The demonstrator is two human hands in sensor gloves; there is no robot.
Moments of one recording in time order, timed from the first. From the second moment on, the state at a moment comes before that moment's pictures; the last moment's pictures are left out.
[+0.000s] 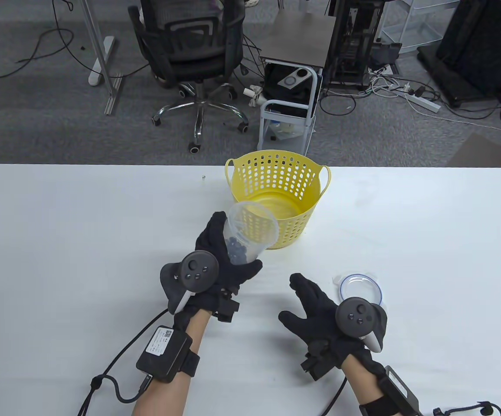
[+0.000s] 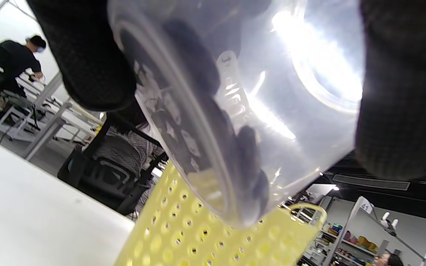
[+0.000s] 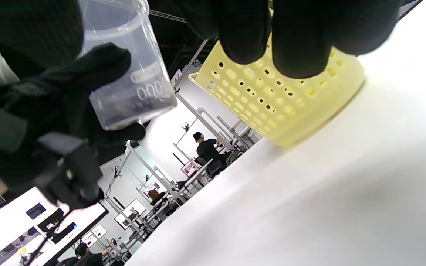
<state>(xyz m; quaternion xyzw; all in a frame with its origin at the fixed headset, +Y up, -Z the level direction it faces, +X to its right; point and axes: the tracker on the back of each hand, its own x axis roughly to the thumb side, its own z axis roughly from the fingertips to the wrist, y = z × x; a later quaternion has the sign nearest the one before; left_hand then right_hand) -0.132 -0.653 -0.336 0.18 -0.06 0.29 0.94 0.157 -0.754 -0.276 0.17 -0.03 0.88 0.44</state>
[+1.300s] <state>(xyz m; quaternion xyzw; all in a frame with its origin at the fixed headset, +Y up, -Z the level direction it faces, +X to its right) -0.126 -0.558 -0.440 0.21 -0.02 -0.01 0.98 0.143 -0.755 -0.277 0.19 0.02 0.91 0.35</state>
